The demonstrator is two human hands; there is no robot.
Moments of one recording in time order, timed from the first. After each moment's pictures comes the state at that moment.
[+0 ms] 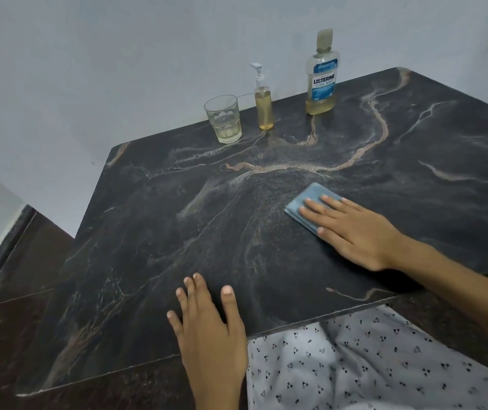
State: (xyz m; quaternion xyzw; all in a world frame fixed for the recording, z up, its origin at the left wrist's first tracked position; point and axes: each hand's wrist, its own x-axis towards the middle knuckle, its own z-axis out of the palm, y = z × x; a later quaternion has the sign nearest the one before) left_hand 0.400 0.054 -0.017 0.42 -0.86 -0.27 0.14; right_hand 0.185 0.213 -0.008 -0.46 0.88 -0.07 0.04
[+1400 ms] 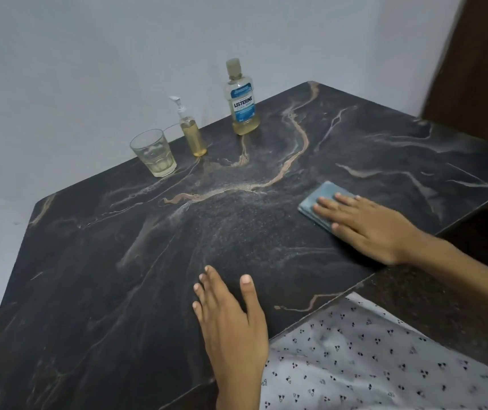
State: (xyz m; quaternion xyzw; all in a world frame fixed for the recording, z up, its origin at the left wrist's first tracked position) left_hand 0.334 0.109 -0.008 0.29 -0.89 -0.34 0.10; right_hand 0.172 0.317 -0.006 -0.33 0.94 -0.09 0.02
